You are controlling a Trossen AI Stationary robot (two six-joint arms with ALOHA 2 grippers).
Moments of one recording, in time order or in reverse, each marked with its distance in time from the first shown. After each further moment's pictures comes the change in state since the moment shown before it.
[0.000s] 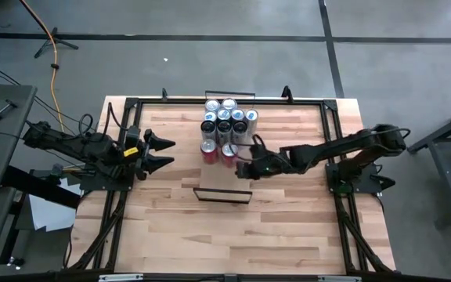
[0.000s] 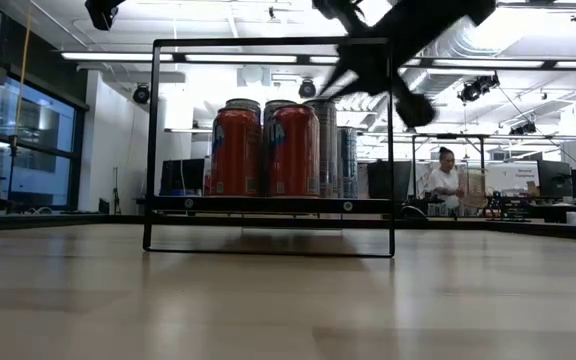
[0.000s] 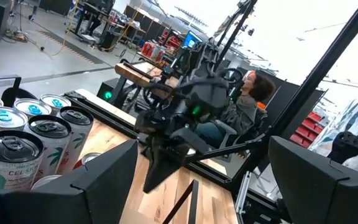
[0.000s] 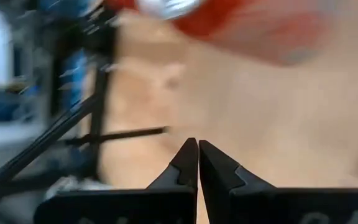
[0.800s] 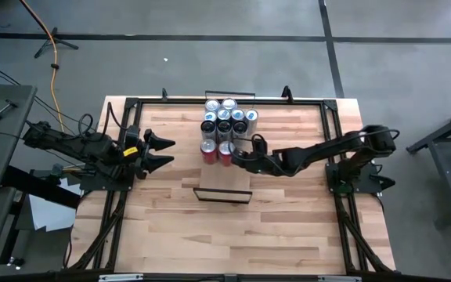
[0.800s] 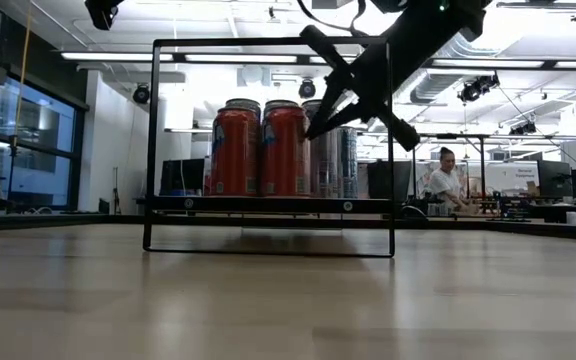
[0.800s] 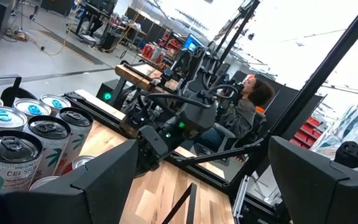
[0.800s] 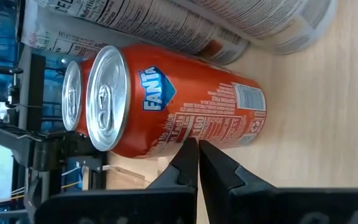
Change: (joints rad) left arm 0.000 0.000 0.000 0.011 -0.006 -0.016; right arm -0.007 0.094 -0.001 0.044 0.357 0.218
